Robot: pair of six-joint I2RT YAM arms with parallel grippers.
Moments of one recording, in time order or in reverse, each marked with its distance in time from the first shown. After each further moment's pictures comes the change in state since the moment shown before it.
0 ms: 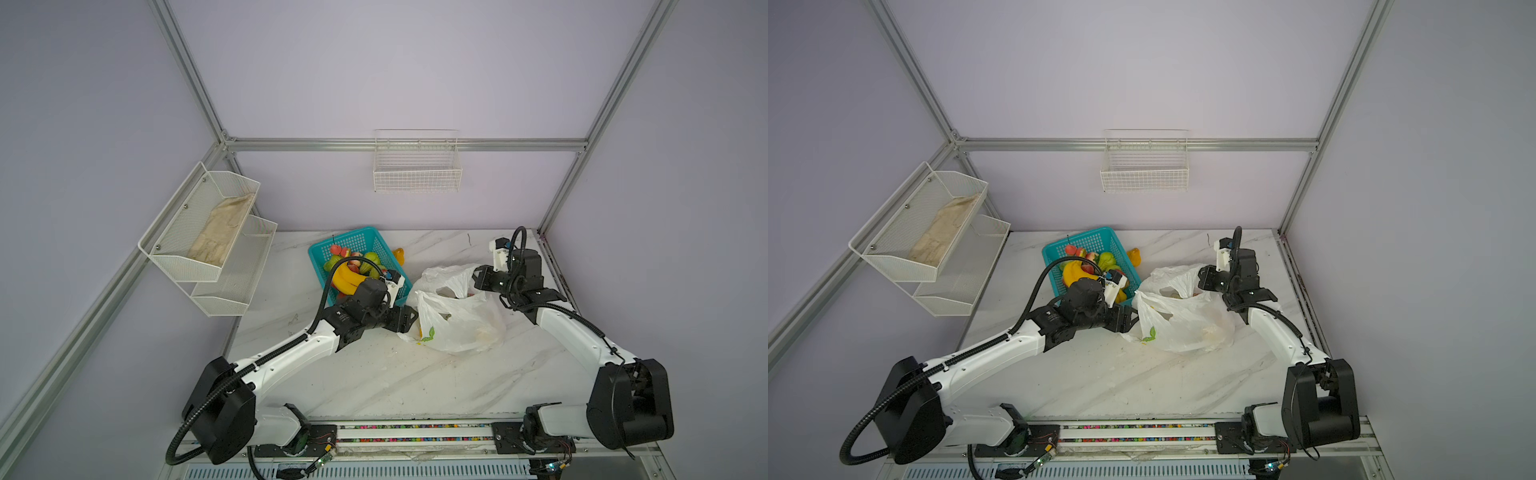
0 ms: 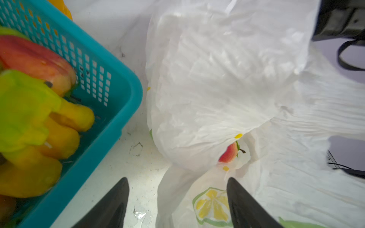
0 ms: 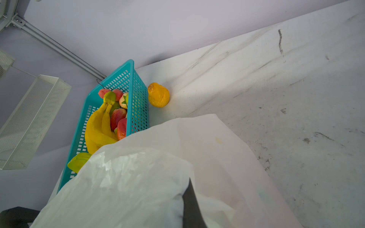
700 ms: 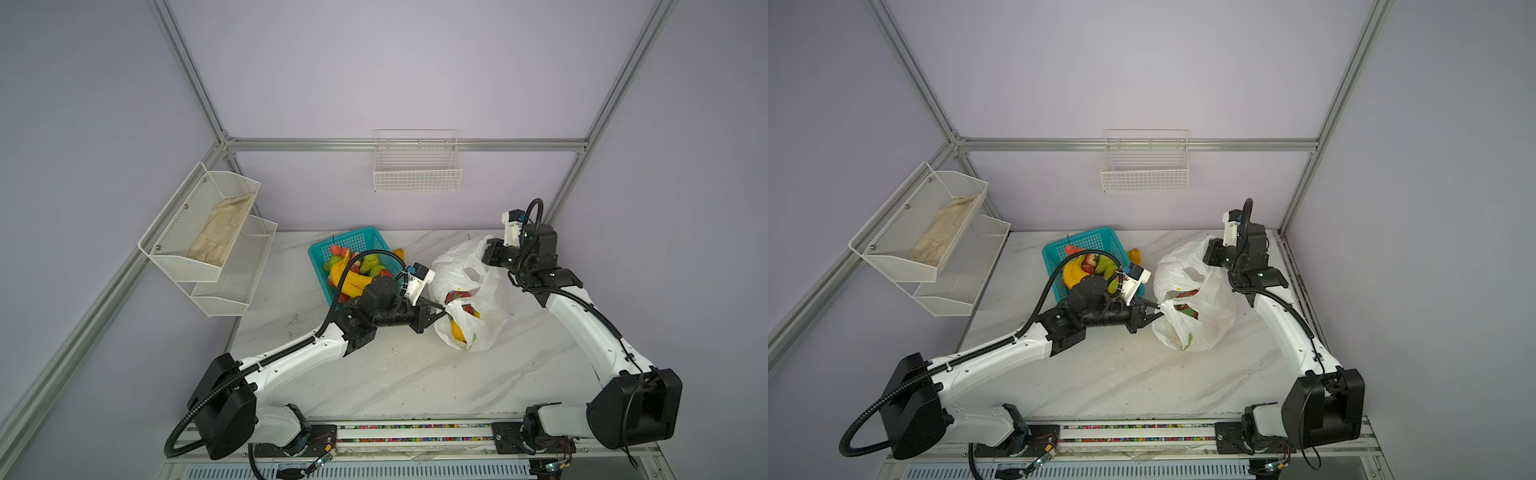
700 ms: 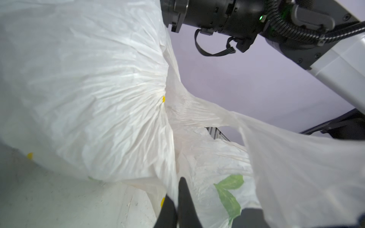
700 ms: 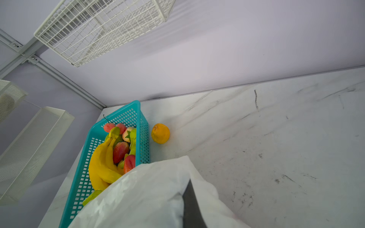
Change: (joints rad) left arm -0.114 0.024 0.069 0.411 0.335 -0.148; right arm 0.000 0.000 0.287 -0.163 0.134 -0.032
